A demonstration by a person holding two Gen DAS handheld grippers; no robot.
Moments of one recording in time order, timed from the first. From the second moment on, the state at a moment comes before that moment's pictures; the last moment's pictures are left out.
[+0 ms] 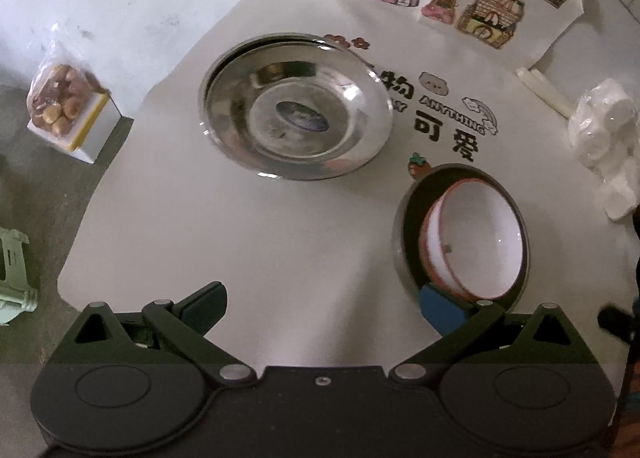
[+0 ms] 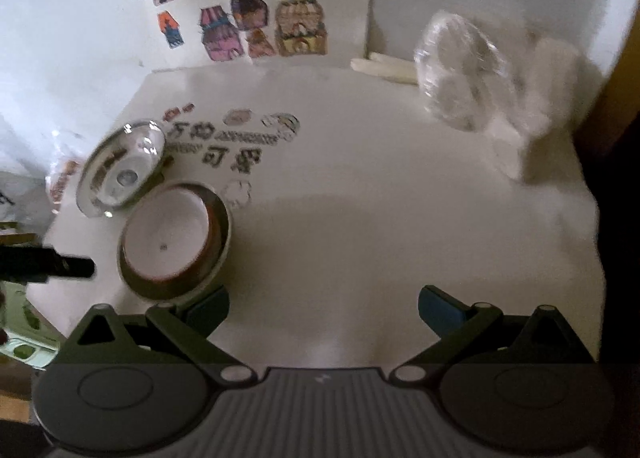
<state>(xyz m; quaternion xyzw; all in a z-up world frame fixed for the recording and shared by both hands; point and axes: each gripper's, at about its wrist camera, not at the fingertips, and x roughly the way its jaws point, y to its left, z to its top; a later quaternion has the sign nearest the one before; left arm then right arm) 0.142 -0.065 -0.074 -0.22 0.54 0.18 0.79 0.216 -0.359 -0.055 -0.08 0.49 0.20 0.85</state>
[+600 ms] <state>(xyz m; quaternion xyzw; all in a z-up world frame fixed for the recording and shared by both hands) 0.167 -0.084 -0.097 -0.22 0.56 0.26 0.75 0.286 -0.319 -0.096 -0.13 0.53 0.32 0.77</state>
